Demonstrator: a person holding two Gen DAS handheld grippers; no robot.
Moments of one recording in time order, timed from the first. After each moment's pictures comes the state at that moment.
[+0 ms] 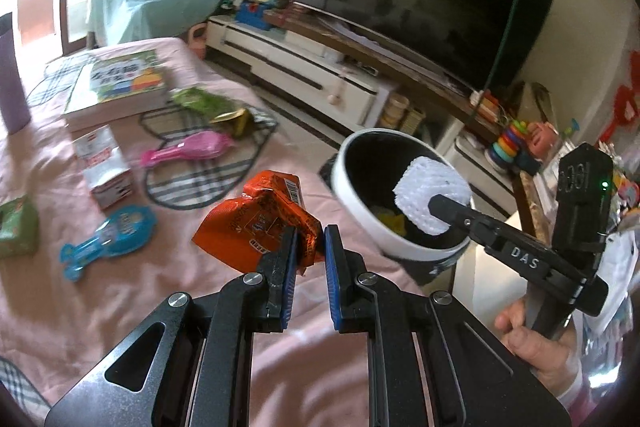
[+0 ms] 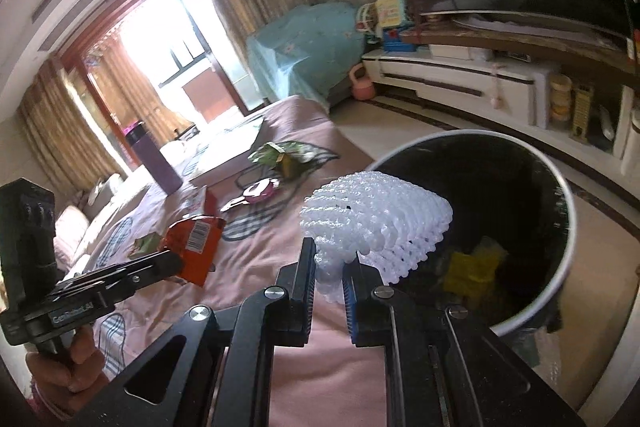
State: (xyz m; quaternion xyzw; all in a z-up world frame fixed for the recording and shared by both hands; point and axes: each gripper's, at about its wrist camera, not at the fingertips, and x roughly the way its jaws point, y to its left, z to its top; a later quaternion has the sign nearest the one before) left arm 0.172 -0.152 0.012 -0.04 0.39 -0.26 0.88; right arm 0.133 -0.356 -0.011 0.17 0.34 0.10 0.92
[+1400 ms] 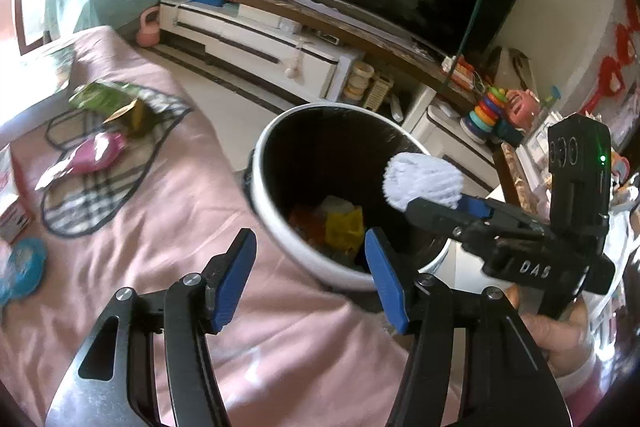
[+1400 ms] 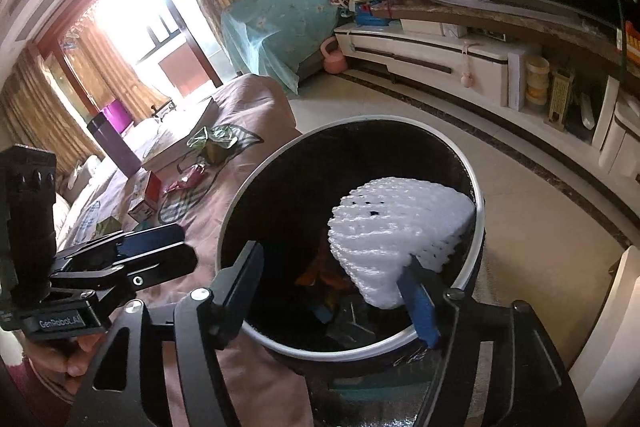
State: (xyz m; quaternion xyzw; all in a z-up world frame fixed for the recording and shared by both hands) left arm 0.197 -0.221 -0.012 -0.02 0.43 -0.31 0.85; right arm 0.150 -0.427 -0.025 0.14 0.39 0.08 0.90
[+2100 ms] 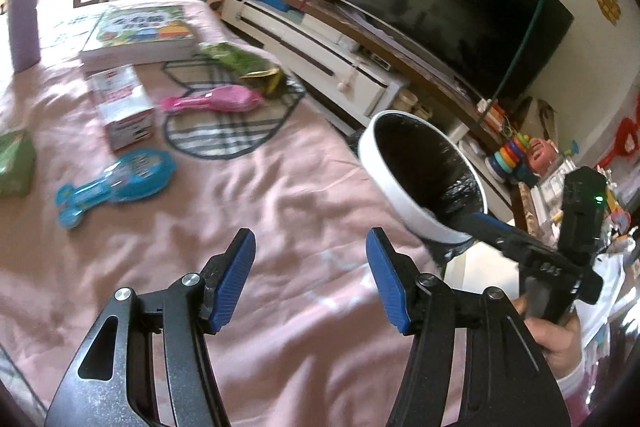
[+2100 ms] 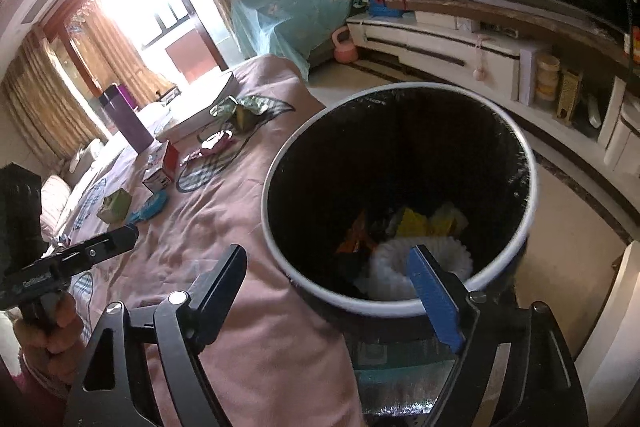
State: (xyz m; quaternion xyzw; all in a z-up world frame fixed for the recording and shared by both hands) left arm 0.166 -0.104 -0.020 -0.10 0.43 -0.23 0.87; right arm 0.125 -0.386 -0.032 0.13 0.40 0.09 0.90
